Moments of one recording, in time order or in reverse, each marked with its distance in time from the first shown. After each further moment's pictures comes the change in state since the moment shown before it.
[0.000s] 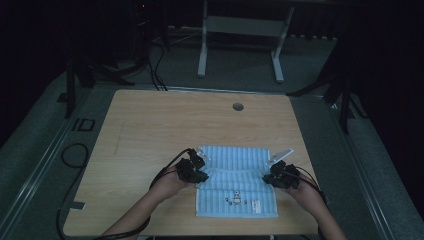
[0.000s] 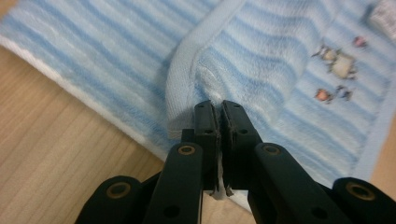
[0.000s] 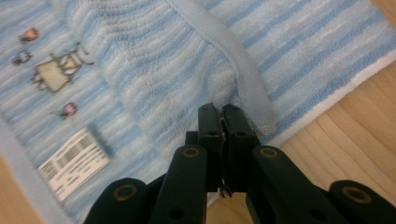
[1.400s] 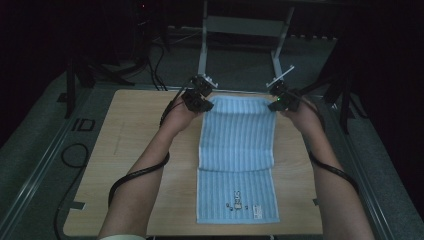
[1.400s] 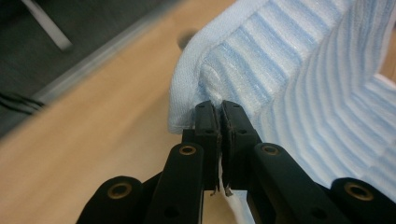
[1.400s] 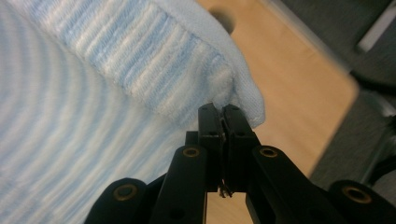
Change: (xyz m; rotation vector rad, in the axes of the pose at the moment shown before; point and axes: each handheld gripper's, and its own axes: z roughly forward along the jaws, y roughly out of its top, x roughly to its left) left arm 0.075 0.149 -0.111 -0.216 0.314 -0.055; right arm -0.115 0.168 -0.084 -0.006 -0.260 0.097
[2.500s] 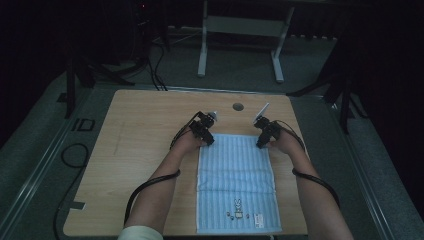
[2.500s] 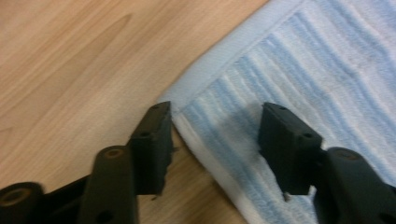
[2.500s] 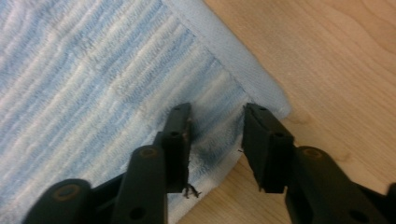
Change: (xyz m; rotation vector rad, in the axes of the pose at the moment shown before) left arm -0.010 -0.083 0.153 0.400 -0.029 -0.079; right arm 0.024 -0.057 0.151 0.364 0.179 0.023
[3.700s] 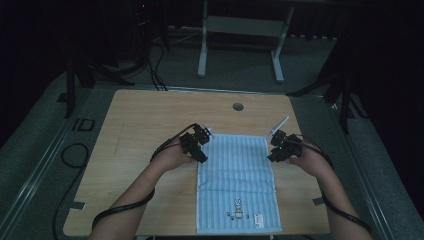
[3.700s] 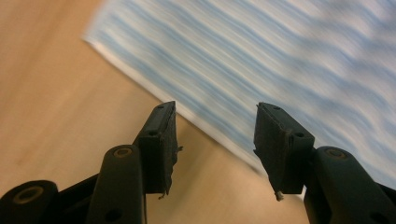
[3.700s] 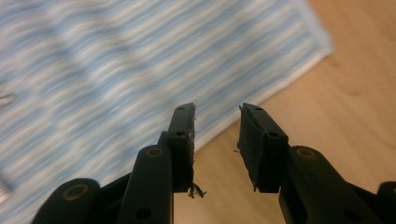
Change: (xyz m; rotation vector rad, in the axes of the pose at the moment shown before) left arm -0.039 -0.058 -0.082 -0.039 -0.064 0.218; right arm 0.051 -0.084 -0.077 -0.176 -0.006 -0.224
